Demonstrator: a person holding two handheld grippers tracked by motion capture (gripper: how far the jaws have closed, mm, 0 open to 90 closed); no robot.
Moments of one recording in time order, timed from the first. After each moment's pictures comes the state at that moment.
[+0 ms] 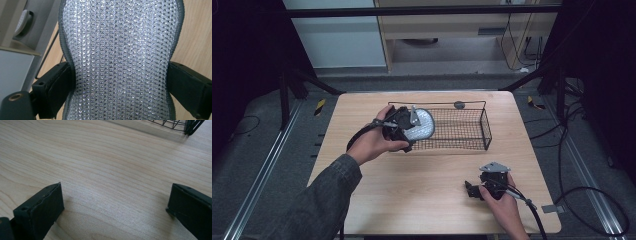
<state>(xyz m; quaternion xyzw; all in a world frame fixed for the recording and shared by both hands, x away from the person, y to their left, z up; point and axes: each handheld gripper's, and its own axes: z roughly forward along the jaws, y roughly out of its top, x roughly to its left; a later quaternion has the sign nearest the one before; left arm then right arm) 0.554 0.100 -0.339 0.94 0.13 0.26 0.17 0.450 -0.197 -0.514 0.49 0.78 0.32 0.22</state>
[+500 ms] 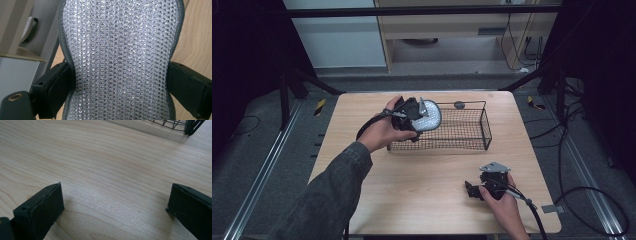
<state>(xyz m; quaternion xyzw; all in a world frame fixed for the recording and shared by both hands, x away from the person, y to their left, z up) 0.582 0.082 -0.335 0.94 0.12 0.27 0.18 0.450 -0.197 -0.513 0.49 0.78 0.32 0.22</state>
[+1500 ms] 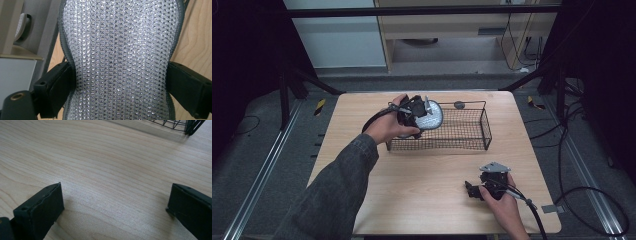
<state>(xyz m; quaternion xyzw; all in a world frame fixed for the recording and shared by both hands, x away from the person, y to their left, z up) 0.607 0.070 -0.347 0.95 0.11 0.25 0.15 0.450 -0.197 -0.513 0.49 0.78 0.33 0.21</state>
